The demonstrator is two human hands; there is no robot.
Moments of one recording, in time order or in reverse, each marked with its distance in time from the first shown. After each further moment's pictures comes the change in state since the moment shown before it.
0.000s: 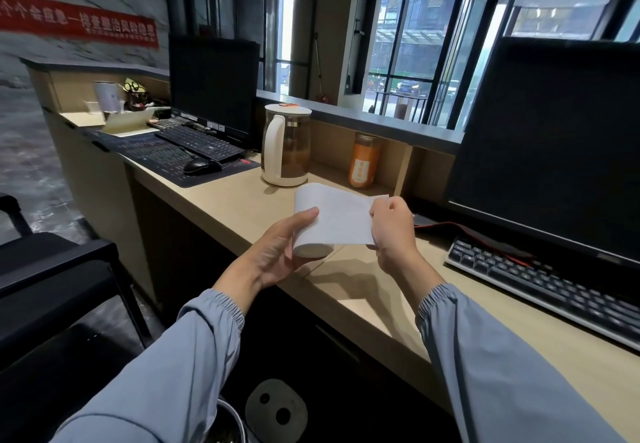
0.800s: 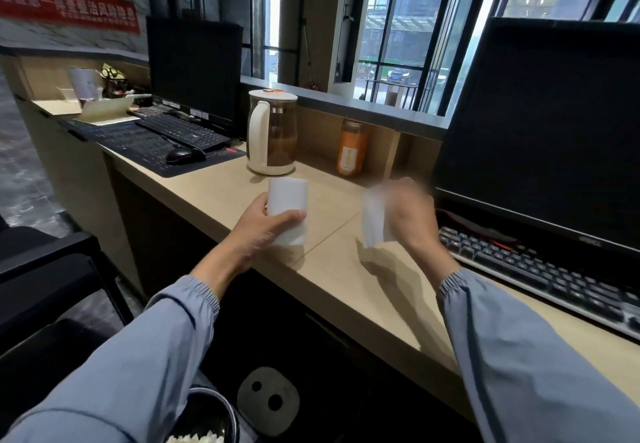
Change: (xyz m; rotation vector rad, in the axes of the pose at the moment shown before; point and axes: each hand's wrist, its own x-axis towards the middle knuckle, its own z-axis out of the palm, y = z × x) left_hand 0.015 -0.004 -0.019 0.489 0.280 0.216; right_hand 0.019 0.006 -0.057 -0.579 0.101 -0.372
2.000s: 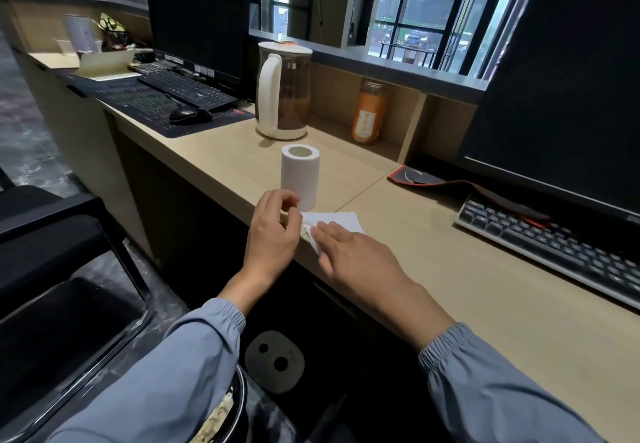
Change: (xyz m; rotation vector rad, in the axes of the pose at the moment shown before) left_hand -0.025 -0.075 0.019 0.489 0.399 0.521; right_hand -0.102 -0.012 0.060 -0.566 -0.619 -0.581
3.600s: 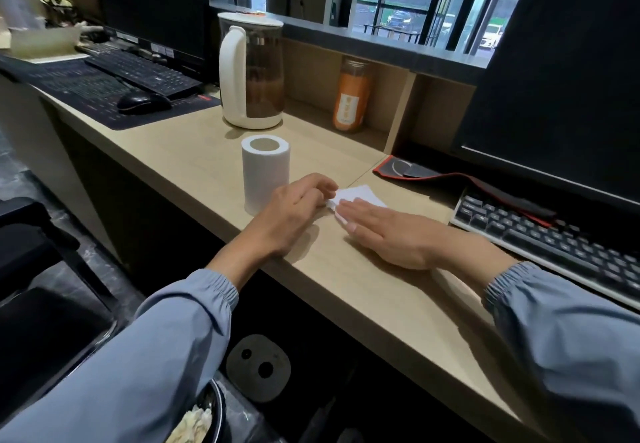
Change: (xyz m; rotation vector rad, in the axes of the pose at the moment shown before) left_hand 0.061 0.022 0.046 -0.214 -0.630 -0.146; right_hand 0.032 0.124 -0.017 0.216 -0.390 -0.020
